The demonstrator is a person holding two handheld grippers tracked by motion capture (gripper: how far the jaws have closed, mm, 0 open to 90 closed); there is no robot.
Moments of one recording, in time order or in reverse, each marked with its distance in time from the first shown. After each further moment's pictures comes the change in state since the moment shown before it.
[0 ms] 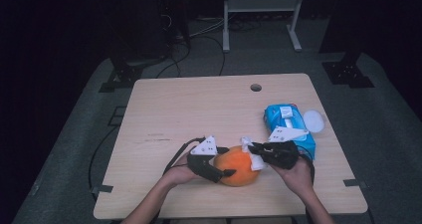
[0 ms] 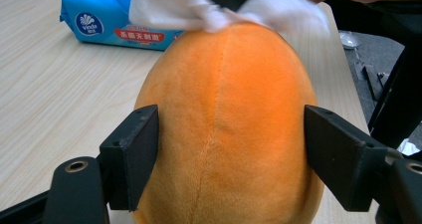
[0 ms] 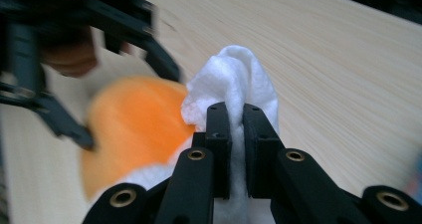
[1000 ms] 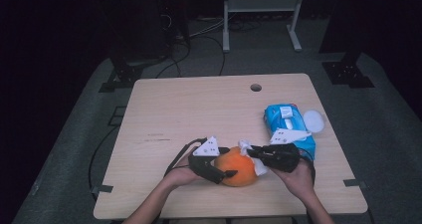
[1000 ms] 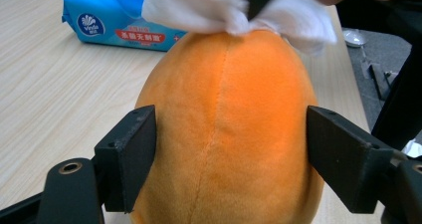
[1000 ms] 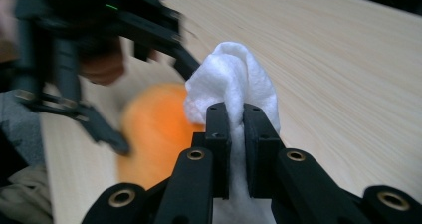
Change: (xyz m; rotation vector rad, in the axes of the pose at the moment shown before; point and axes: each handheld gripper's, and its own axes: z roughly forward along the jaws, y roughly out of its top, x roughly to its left) left arm -0.006 0.005 0.002 0.006 0.016 -0.004; right arm 0.006 0.000 -0.007 -0.017 0.066 0.025
